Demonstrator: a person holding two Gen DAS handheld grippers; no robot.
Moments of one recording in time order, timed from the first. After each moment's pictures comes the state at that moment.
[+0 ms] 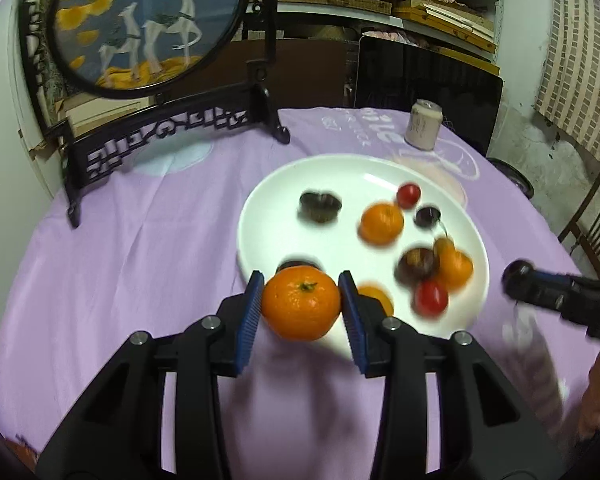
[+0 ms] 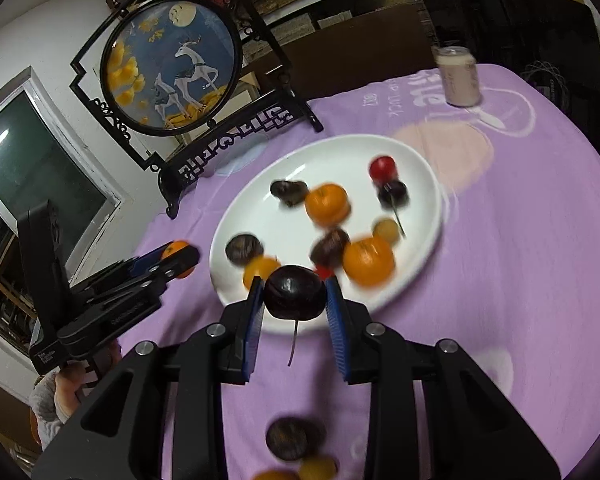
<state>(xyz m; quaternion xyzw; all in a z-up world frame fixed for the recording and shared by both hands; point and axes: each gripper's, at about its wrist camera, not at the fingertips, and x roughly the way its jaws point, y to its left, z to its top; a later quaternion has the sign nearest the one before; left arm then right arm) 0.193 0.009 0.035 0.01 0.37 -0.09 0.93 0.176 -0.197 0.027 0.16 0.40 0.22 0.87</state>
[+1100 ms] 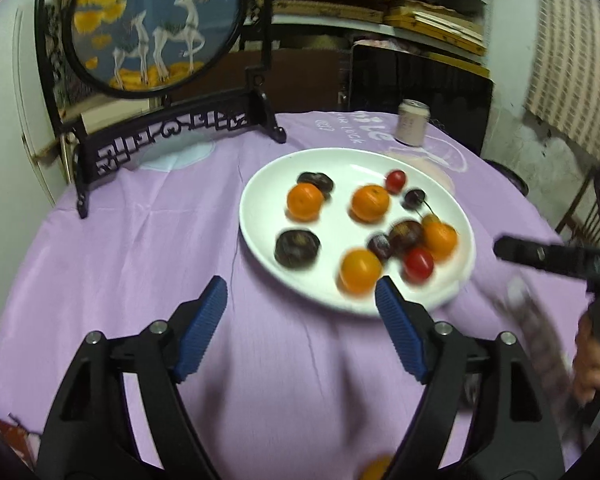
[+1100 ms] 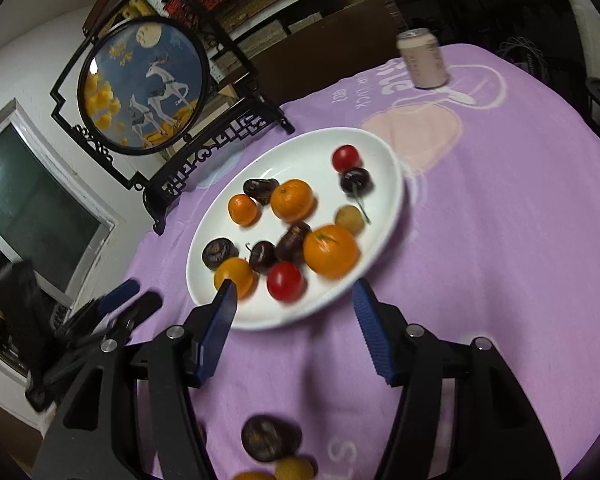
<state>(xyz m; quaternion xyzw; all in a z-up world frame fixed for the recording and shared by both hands) 0.127 0.013 0.026 0.03 0.33 -0.09 0.94 0.143 -0.243 -0.001 0.22 0.39 0.19 0.87</state>
